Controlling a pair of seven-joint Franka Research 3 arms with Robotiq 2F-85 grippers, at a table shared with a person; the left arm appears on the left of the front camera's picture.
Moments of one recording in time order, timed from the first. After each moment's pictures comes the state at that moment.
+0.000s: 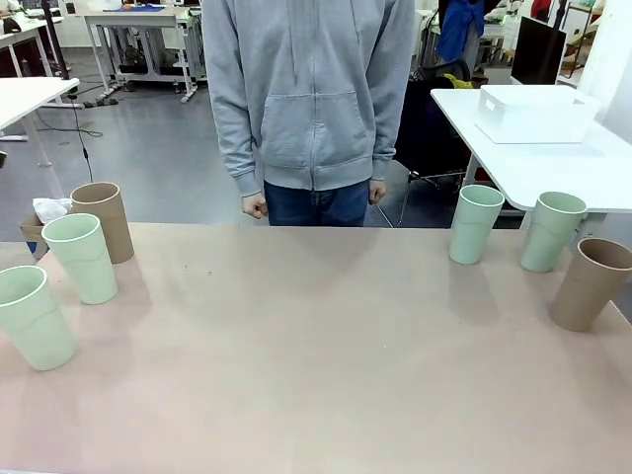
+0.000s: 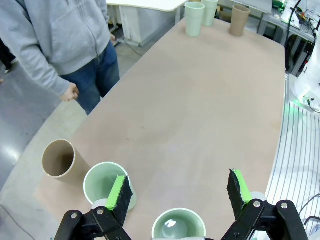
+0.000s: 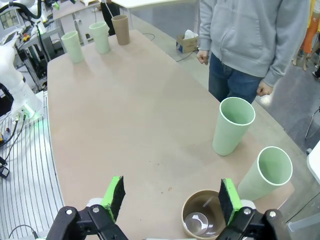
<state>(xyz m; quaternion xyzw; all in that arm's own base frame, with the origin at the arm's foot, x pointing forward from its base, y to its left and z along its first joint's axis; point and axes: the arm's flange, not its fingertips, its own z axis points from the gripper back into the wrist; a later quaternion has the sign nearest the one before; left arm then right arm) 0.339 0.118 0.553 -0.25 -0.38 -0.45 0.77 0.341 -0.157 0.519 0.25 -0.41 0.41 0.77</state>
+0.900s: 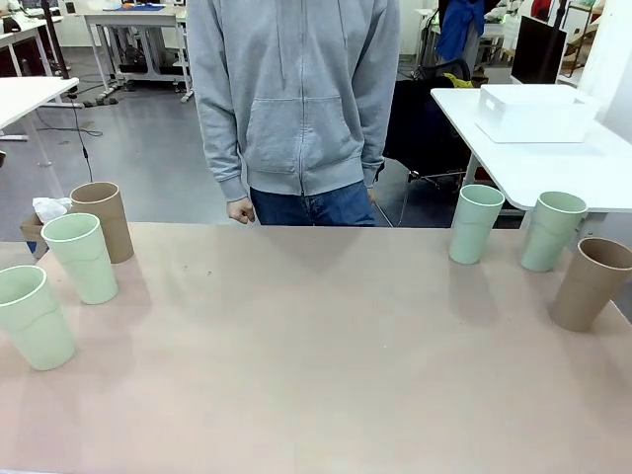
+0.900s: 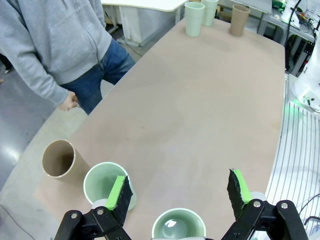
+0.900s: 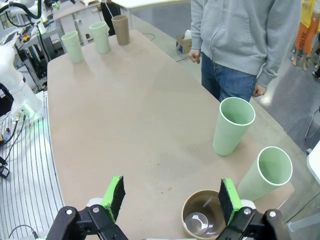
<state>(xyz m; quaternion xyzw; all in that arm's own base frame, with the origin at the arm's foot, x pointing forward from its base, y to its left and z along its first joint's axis) 0.339 0.118 0.553 -0.25 -0.38 -0.45 0.77 0.341 -0.157 0.519 0.25 -0.41 0.41 0.77</state>
